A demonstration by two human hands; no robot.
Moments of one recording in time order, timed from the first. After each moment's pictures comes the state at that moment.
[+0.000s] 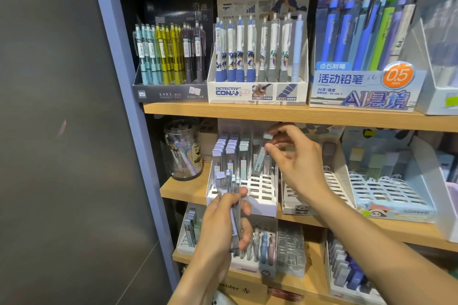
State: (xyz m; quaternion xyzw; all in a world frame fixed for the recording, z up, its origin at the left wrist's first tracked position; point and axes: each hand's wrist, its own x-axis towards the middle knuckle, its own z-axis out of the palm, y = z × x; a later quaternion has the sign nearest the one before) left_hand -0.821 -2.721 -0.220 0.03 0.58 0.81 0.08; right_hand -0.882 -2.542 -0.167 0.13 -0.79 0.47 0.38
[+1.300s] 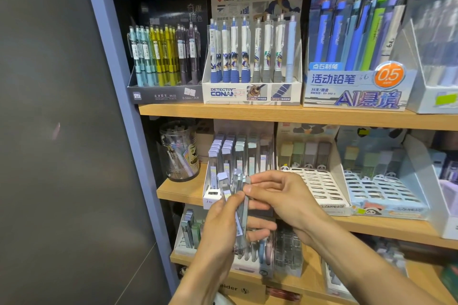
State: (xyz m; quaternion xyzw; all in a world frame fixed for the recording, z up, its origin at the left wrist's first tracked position) left_hand -0.810 -2.708 -0.204 0.05 0.59 0.80 0.11; right_hand -0.827 -2.568 -0.185 -0.01 -0.72 0.69 0.05
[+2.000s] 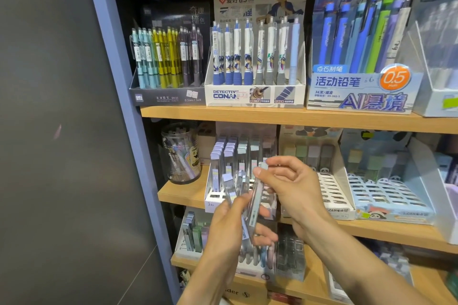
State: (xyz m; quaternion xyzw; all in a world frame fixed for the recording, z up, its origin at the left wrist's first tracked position) left_hand -0.814 -2.704 -0.202 0.02 0.59 0.80 0.11; right_hand -0.833 -2.574 -0.173 -0.05 -0.66 0.73 0.19
